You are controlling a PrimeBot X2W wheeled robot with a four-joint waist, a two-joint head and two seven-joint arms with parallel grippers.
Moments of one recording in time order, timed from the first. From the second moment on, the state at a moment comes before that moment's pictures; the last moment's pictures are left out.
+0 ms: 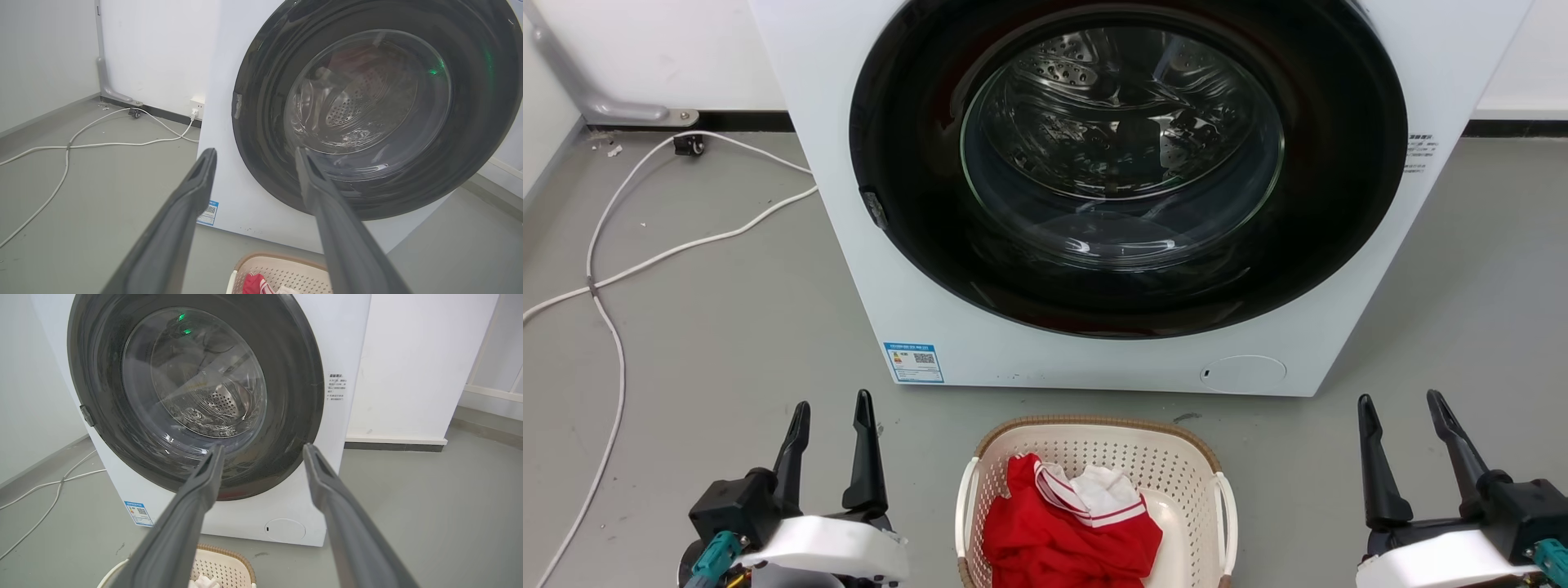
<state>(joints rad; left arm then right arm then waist) 0.01 0.05 -0.05 0.08 -0.35 0.01 -0.21 0.08 -0.05 -0.06 0.00 0.08 0.13 -0.21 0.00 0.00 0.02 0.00</state>
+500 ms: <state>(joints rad) 0.02 0.05 -0.06 0.07 -0.24 0.02 -0.24 0.09 -0.05 -0.05 -0.02 -0.05 0.13 -0.24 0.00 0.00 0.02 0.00</state>
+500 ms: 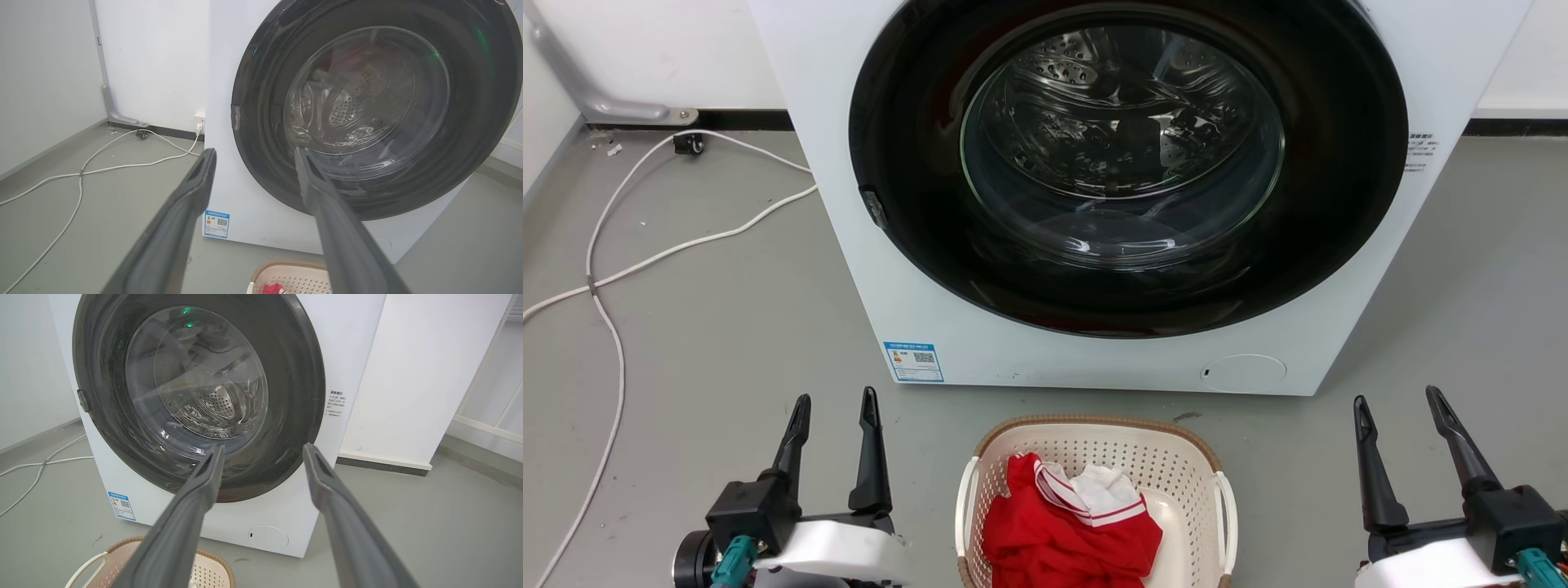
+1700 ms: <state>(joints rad) 0.03 0.05 -0.06 0.09 -0.16 0.04 -0.26 0.11 -0.05 -0.07 -0.02 -0.07 0.13 -0.26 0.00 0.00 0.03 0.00</state>
